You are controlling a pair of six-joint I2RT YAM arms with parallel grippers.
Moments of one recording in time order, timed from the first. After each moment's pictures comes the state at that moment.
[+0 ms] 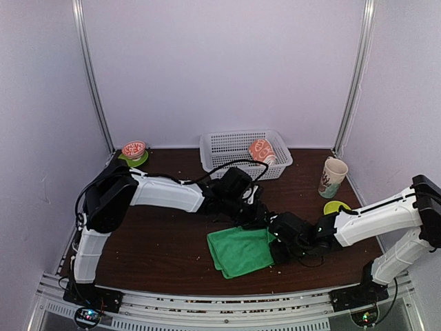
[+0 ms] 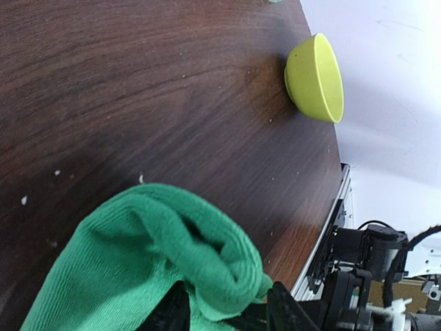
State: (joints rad) left arm -1.02 2.22 1.58 -0.04 0.46 -0.88; right arm 1.08 1.46 0.64 -0.25 0.26 0.65
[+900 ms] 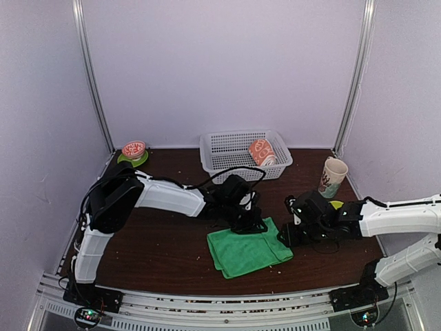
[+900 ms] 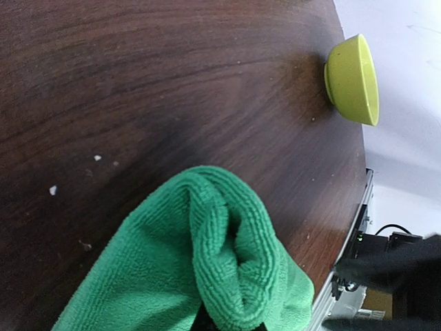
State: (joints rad) left arm -1.02 2.26 1.55 -0.03 0.42 -0.87; right arm 0.91 1.22 0.63 -0.34 0.13 0.68
